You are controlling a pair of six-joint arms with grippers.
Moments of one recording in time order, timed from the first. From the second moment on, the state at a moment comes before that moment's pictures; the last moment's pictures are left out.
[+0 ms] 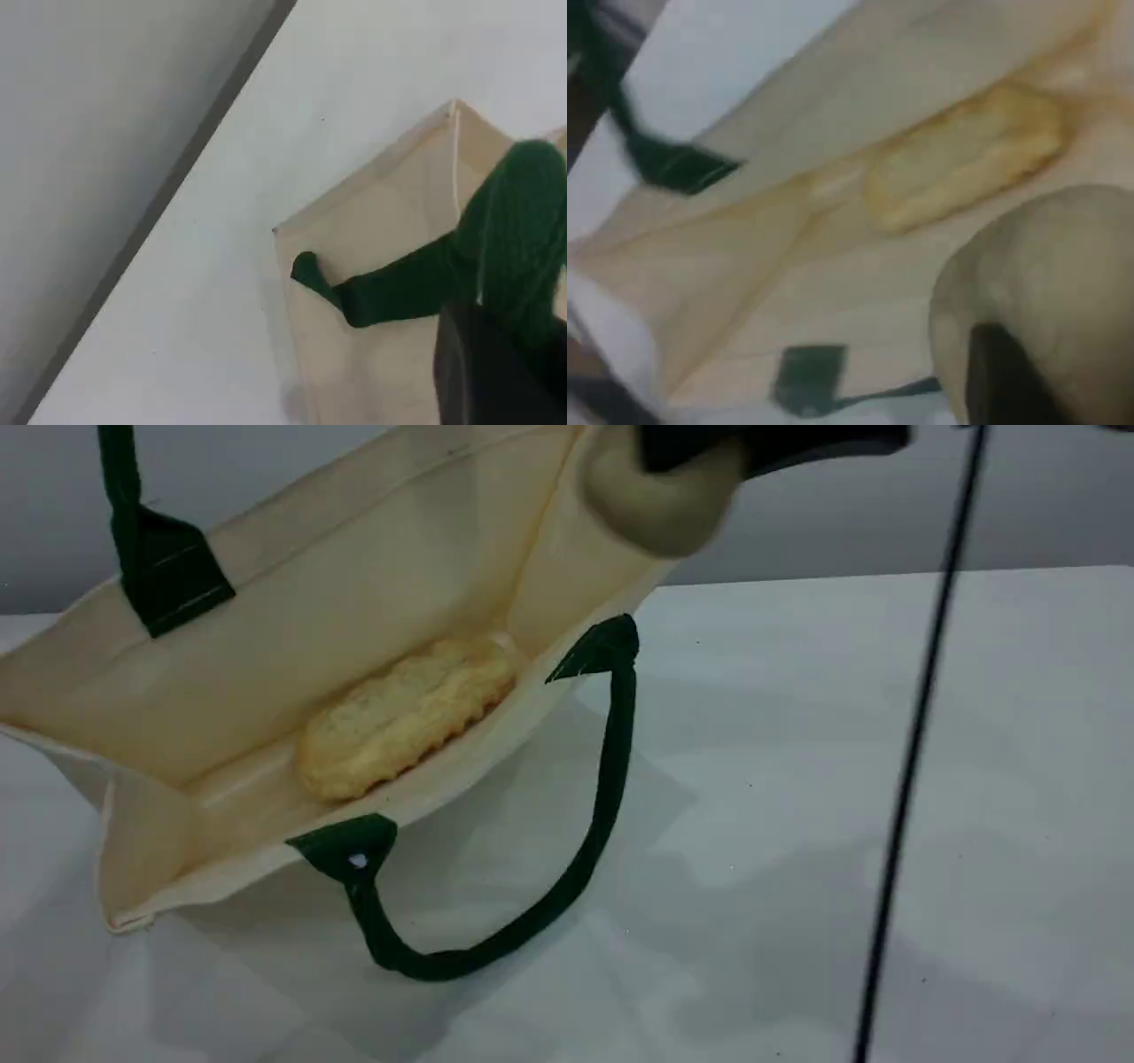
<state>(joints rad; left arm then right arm) -0.16 1.74 -1.93 -0.50 1.22 0.96 0.53 1.46 -0.92 1.06 0.45 -0.69</state>
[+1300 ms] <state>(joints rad) -0.16 1.74 -1.93 -0.53 1.22 0.95 0.75 1.94 -1.27 1.08 0.28 -0.82</state>
